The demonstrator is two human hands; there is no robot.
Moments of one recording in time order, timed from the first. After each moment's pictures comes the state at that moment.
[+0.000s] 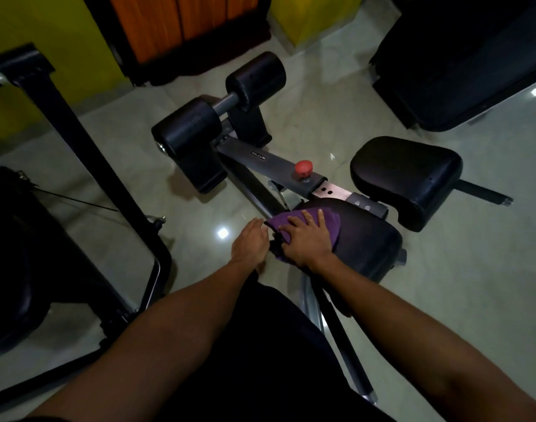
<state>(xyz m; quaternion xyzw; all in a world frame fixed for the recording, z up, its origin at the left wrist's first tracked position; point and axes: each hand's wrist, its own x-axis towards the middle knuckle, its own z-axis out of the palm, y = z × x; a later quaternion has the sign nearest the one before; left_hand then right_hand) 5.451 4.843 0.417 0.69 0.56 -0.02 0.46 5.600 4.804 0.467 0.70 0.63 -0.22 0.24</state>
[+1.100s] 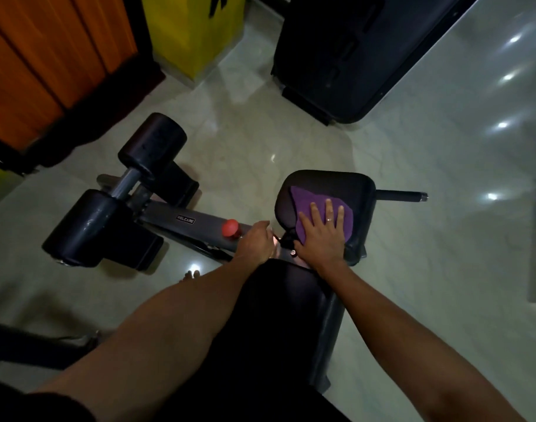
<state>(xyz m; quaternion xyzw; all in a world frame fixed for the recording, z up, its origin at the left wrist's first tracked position) 5.680 4.952 0.441 0.76 0.40 -0.04 0.51 5.801 4.837 0.498 0.88 0.43 -0.07 0.19</state>
